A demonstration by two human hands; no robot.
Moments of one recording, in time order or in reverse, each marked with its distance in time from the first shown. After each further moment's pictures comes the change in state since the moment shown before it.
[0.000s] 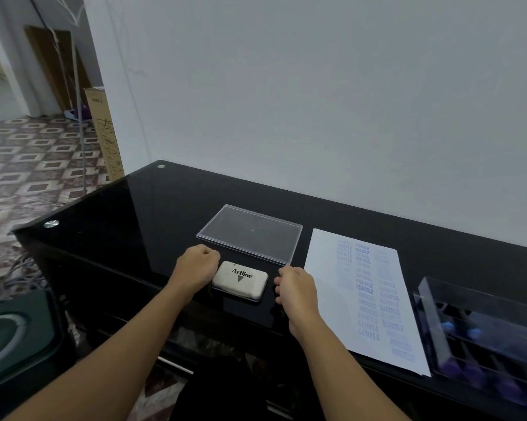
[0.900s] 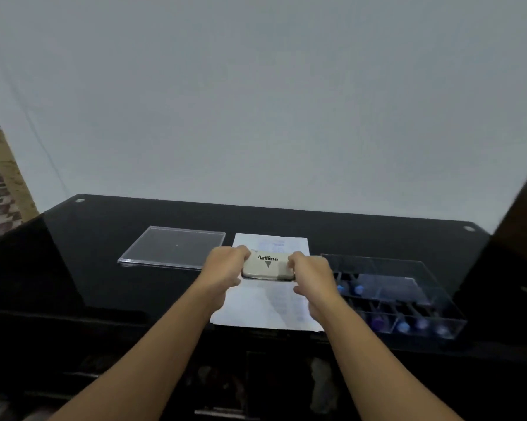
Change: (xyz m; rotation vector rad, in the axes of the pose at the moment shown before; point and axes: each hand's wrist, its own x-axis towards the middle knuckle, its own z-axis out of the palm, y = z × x) left_hand -0.126 0.138 0.105 -0.341 -0.363 0.018; right_hand -0.046 -0.034 -0.179 0.025 0.185 -0.092
